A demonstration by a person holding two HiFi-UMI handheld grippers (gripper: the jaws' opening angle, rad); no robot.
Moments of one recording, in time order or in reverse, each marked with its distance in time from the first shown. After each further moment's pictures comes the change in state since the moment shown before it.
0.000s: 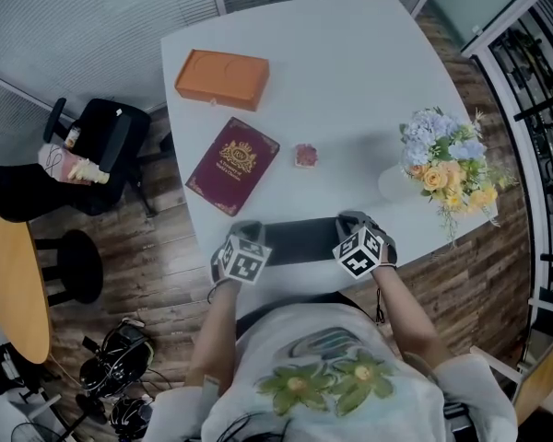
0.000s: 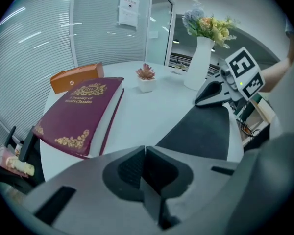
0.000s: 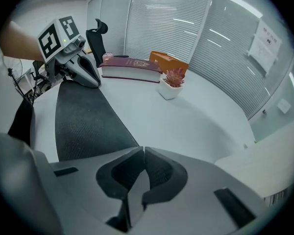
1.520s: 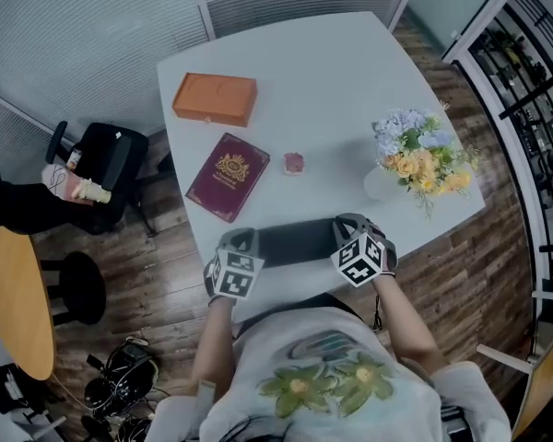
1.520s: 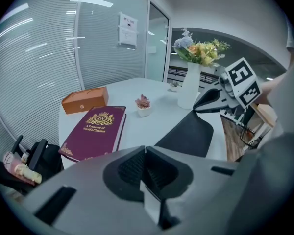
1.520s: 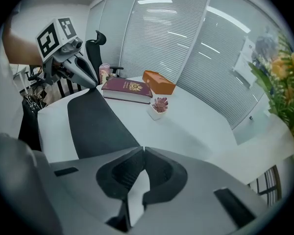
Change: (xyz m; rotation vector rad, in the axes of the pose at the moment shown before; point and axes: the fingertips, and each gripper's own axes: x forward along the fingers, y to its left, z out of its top) left arm -0.078 -0.013 0.041 0.020 -0.145 0.039; right arm -0.075 -0.010 0.029 0.004 -0.108 -0.114
